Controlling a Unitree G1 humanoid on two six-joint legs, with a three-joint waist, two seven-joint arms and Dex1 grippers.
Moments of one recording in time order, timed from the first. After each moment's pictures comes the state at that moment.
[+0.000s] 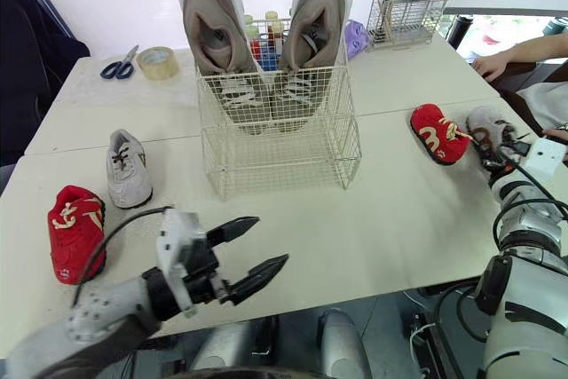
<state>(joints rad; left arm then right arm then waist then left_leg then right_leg) 0.26 0.64 -0.04 -1.00 -0.96 0.67 -0.24 -0.75 -0.78 -0.50 1.29 0.26 -0.11 0.35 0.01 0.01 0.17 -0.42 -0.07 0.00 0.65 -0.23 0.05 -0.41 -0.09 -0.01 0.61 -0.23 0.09</state>
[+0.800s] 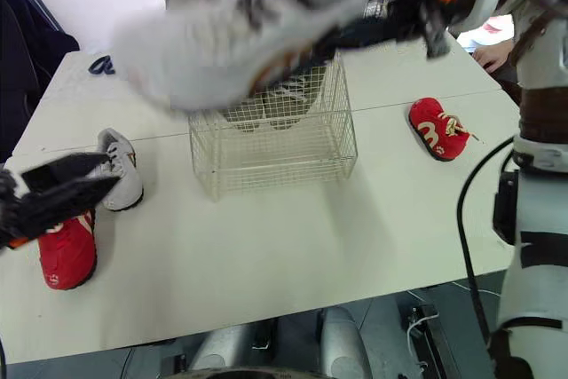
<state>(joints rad) 0.36 1.10 1.02 -0.57 -1.75 0.87 -0.51 -1.33 -0.91 0.20 0.17 0.66 0.37 1.61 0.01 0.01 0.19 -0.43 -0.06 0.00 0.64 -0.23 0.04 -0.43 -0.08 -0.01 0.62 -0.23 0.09</state>
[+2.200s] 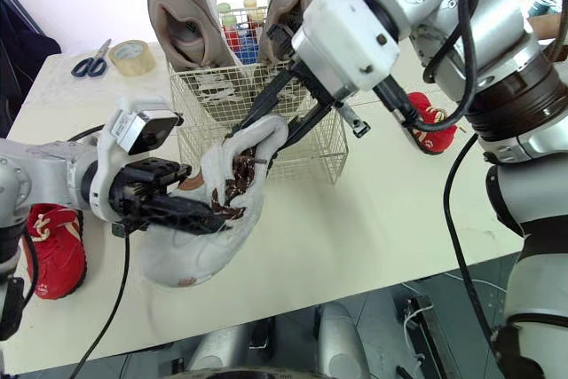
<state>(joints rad) -0.63 0.90 0.02 -0.36 -1.68 1.22 -0.76 -1.49 -0.87 0.64 0.13 0.74 -0.13 1.61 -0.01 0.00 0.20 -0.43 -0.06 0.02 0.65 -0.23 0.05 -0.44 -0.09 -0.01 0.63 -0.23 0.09</state>
